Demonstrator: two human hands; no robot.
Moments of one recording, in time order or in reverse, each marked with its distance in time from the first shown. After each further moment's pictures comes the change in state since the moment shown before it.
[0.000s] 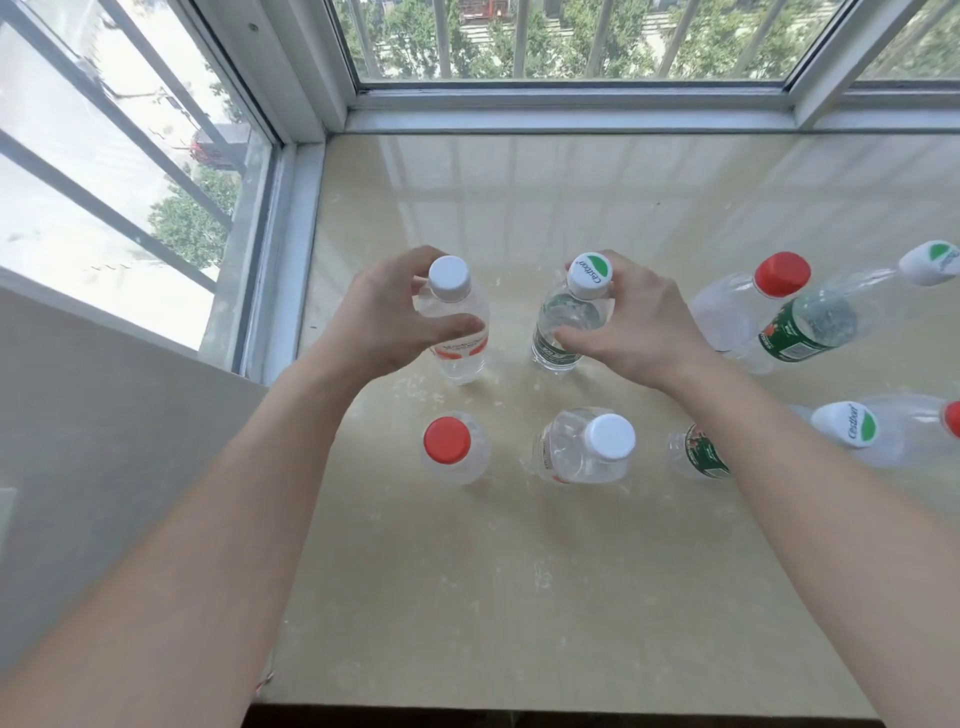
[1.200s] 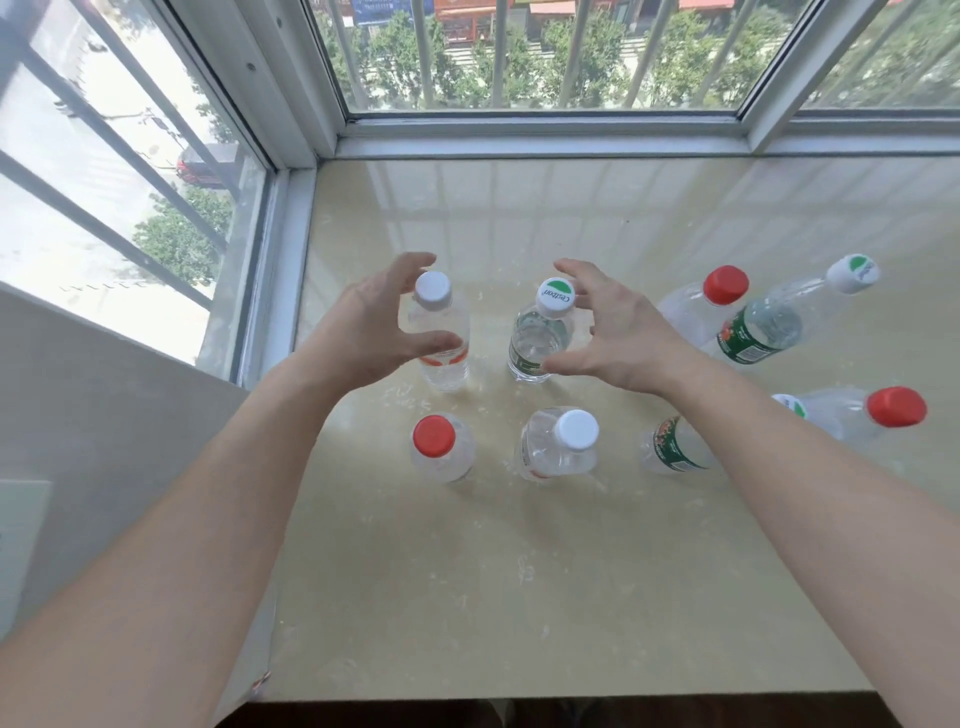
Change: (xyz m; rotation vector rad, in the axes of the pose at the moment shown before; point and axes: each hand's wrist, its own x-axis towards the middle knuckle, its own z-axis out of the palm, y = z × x) left_hand -0.009 0.006 -0.011 0.154 -0.045 0.049; right_hand -0.013 -0.006 -0.023 0.004 -0.201 0.004
